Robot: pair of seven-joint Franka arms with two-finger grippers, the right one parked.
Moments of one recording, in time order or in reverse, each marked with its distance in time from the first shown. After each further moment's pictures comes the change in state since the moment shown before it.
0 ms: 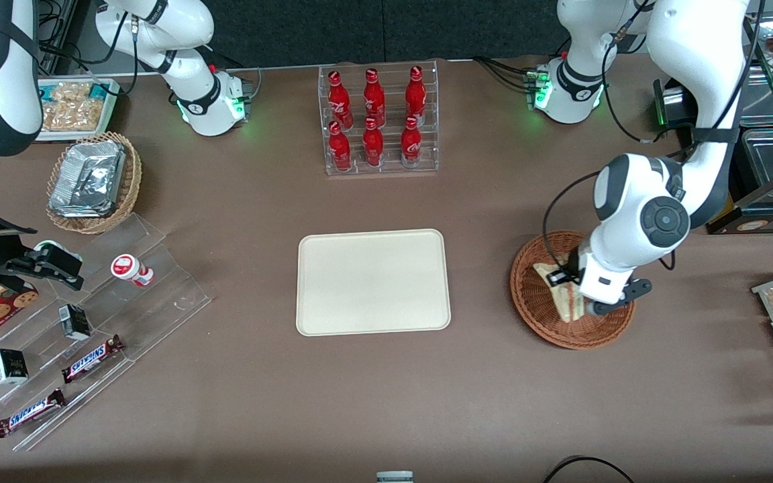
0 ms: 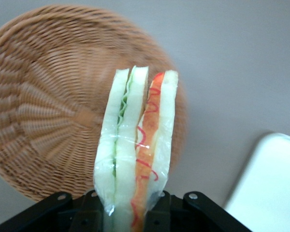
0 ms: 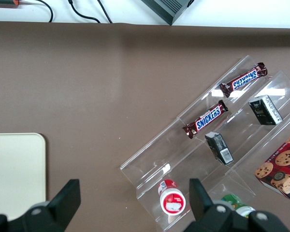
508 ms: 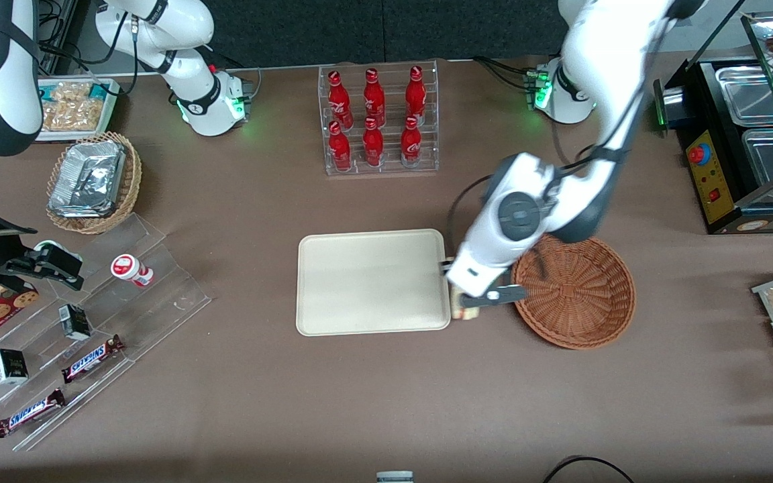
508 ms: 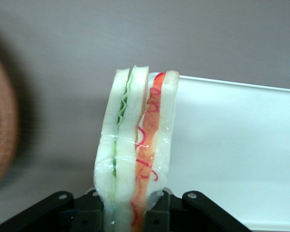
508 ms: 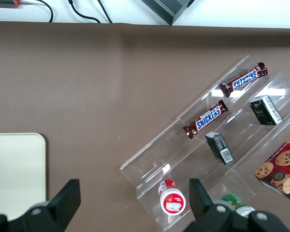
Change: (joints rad) arm -0.300 0.257 -0.007 0.295 -0.008 0.001 -0.125
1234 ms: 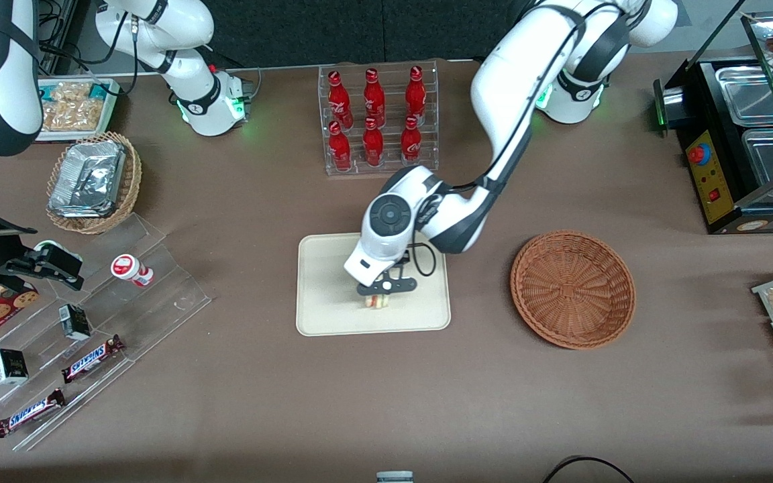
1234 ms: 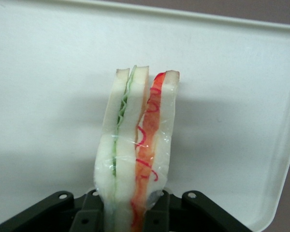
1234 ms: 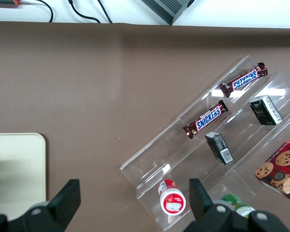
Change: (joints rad) arm -0.230 0.339 0.006 0.354 0.001 0.018 -0.158
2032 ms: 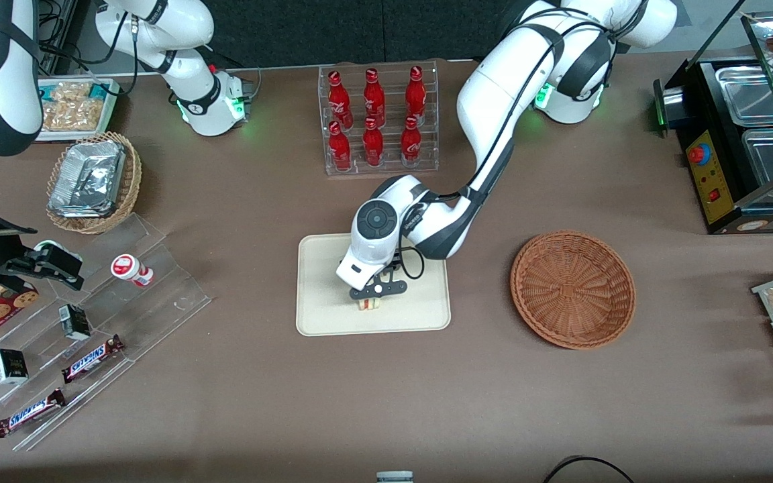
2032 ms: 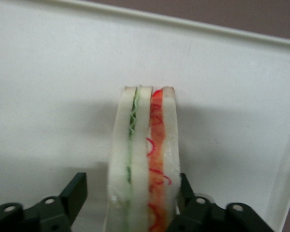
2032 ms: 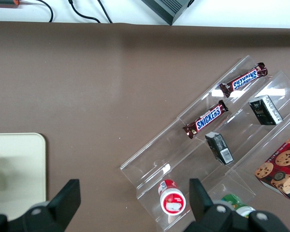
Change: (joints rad) arm -0.008 0.062 0.013 0.081 0.029 0.005 -0.076
